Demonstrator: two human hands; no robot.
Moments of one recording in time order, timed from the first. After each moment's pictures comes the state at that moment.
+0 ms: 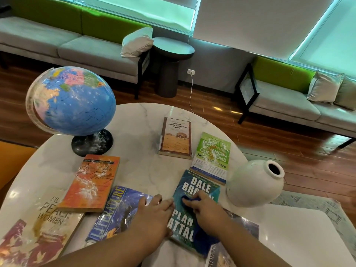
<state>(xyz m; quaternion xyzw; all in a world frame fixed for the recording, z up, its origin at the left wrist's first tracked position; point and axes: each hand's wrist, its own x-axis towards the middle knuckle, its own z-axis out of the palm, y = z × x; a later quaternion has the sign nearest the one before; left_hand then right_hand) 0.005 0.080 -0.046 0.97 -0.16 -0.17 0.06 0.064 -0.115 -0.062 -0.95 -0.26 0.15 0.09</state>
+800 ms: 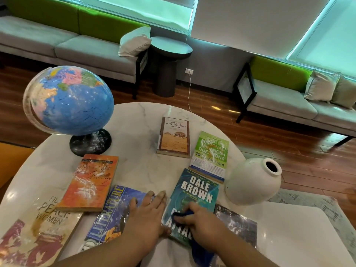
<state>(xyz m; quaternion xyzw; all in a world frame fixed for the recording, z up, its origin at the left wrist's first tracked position) -0.002 0.080 -0.045 0.97 -0.06 -0.20 0.08 0.030 -0.109 -0.053 -0.92 -0.32 0.16 0.17</state>
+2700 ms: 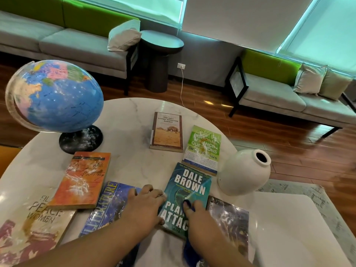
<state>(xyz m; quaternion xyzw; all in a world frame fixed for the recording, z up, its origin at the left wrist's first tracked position) 0.009 0.083 -0.050 0.98 -0.13 -0.12 0.09 -0.008 -0.104 -0.051 -0.97 -0.12 0.21 0.09</state>
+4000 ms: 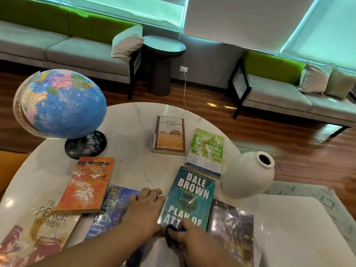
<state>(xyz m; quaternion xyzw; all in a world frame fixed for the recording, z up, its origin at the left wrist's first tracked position) 0.010 0.087 -0.044 0.98 -0.11 -0.16 0.05 -0.021 -0.095 -0.042 -0.93 -0.26 0.23 0.14</state>
